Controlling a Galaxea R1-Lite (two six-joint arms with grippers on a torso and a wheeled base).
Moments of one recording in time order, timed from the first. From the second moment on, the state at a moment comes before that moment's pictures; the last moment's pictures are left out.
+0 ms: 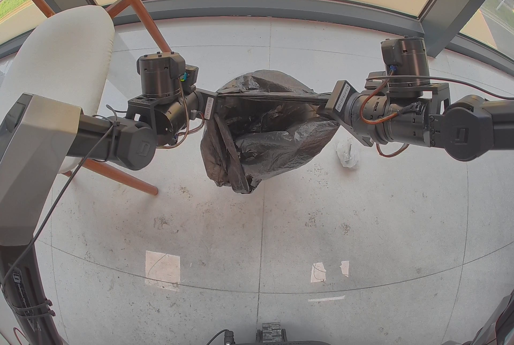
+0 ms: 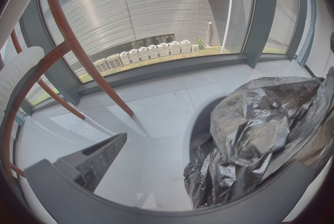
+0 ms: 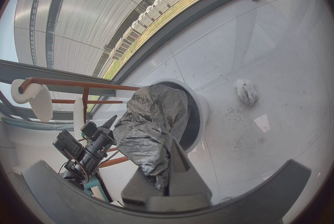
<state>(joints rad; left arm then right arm) -0.39 2.14 -1.54 -0.54 0.25 0.21 0.56 1.88 -1.39 -0.12 -0.04 0.77</state>
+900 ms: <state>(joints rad) -0.45 2.06 -1.67 -0.23 0.05 0.16 0.47 1.88 -1.48 -0.17 0.11 0.58</state>
